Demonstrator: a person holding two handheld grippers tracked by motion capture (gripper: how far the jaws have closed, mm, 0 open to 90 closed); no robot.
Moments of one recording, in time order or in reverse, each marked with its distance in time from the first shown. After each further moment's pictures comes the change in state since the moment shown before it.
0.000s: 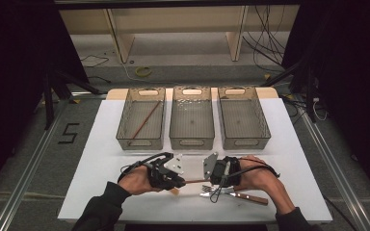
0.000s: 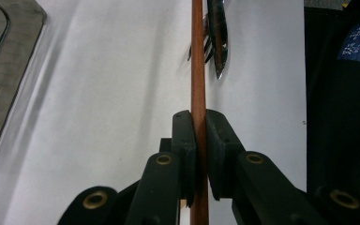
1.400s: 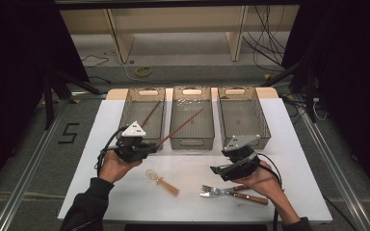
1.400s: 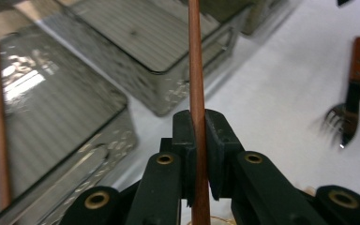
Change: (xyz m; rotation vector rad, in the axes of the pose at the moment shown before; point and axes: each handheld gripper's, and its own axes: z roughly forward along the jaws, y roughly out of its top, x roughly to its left) left arm 0.055 -0.052 -0.067 -0.269 0.330 -0.470; right arm -0.012 -0.047 -0.013 -0.426 -0.139 0.640
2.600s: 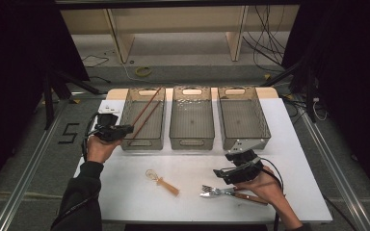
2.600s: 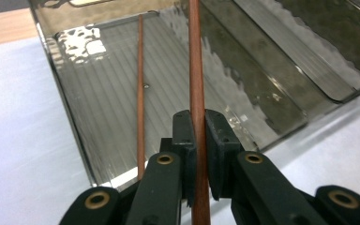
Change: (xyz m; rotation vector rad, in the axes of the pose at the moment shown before) left arm 0.091 -0.009 -0.008 -0.014 0.216 -0.296; right arm -0.002 -0.017 0.002 0.001 -0.005 0.061
